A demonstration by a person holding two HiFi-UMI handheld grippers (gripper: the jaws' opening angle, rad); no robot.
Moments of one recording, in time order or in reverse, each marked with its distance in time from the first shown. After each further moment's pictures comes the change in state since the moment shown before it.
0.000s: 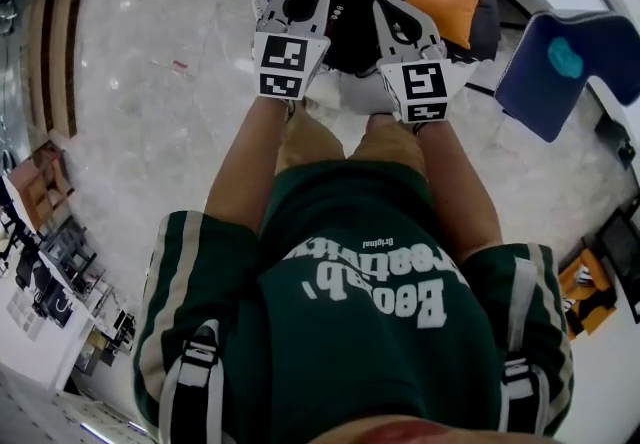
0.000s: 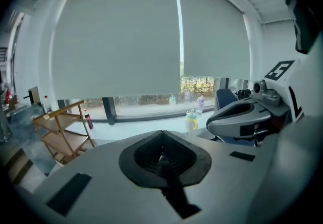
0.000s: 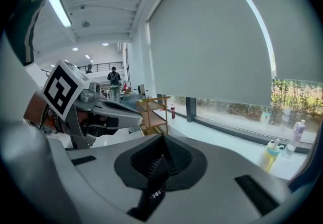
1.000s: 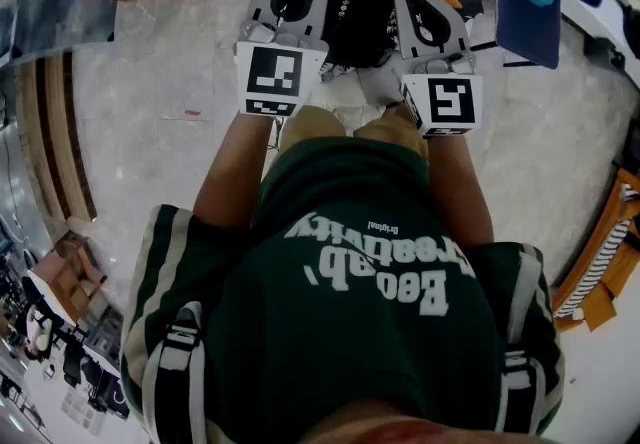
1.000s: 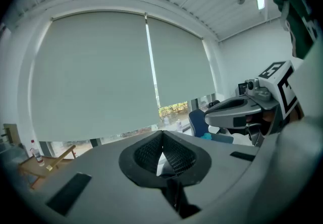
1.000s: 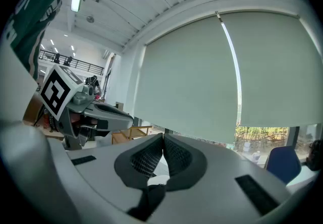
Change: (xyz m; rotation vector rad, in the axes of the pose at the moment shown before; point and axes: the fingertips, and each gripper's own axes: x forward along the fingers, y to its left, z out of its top) left arm -0.255 0.043 0.085 0.242 -0.317 -0.250; right arm -0.122 0.207 0.142 -0.104 -0.279 -0.402
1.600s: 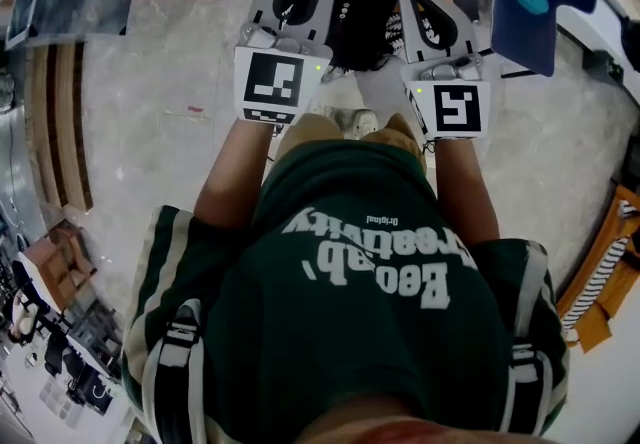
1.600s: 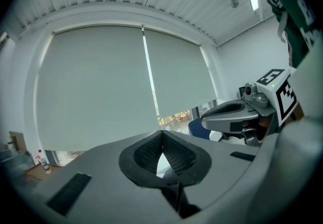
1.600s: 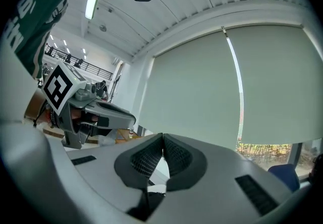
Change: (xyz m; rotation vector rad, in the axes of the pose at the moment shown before) left arm -0.063 -0.057 0.082 0.031 -0.085 0.049; right arm -0.084 0.004 0.070 -0.081 -0.133 0.064
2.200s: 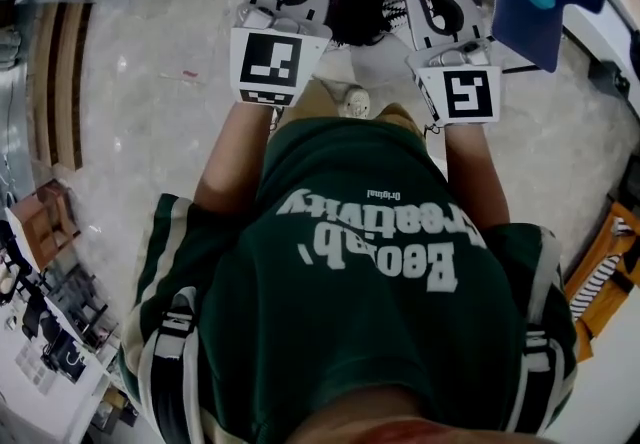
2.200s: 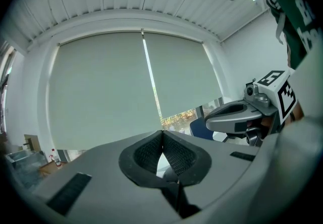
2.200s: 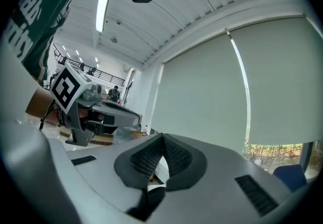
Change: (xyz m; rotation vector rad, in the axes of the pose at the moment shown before) left arm -0.056 -0.111 0.016 0.022 0.008 0.109; right arm -0.126 0.001 -0.014 -0.001 -0.033 0.147
